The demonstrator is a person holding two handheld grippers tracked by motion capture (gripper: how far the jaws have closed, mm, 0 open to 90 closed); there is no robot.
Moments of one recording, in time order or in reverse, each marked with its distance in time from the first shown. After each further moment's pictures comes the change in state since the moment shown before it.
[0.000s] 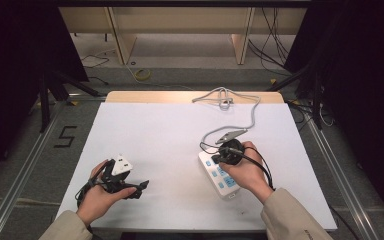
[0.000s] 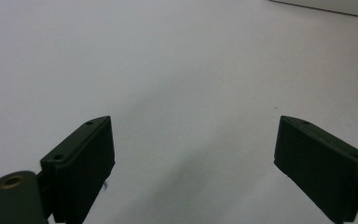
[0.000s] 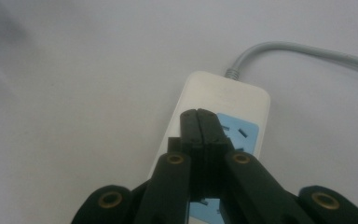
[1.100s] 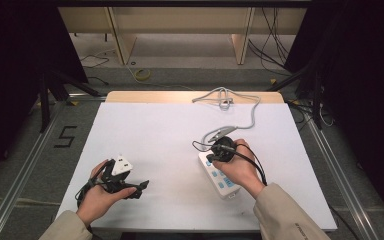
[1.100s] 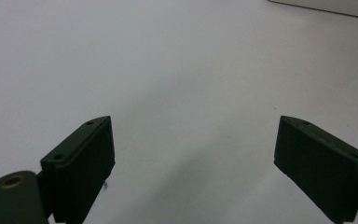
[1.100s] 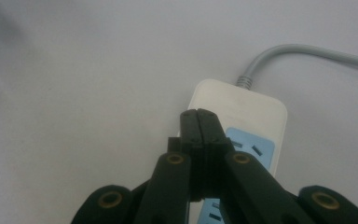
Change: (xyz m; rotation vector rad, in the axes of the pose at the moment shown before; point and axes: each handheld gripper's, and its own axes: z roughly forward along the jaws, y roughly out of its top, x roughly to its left) left arm 0.000 0.000 0.000 -0.001 -0.001 0.002; right arm 0.003 0.013 0.017 0.045 0.011 -0.012
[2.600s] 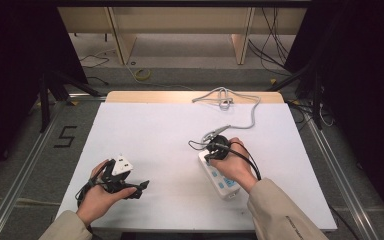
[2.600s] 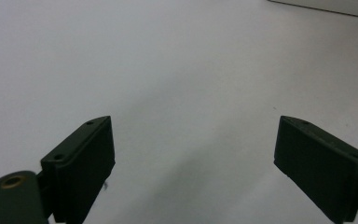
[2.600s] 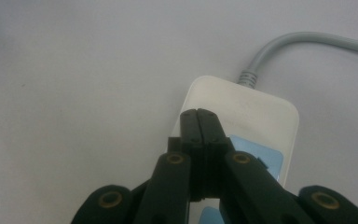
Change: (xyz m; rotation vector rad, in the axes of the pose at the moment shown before) left arm 0.000 0.000 0.001 -0.001 -0.003 0.000; right arm -0.006 0.006 0.023 0.070 0.001 0.007
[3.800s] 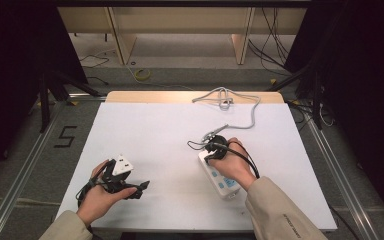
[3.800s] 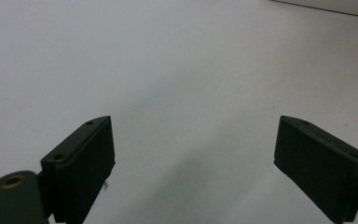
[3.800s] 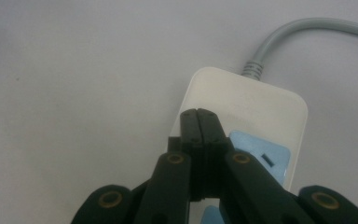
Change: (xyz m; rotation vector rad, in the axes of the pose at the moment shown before) left arm 0.000 0.000 0.001 0.008 -0.003 0.004; right arm -0.001 0.002 0.005 0.047 0.007 0.013
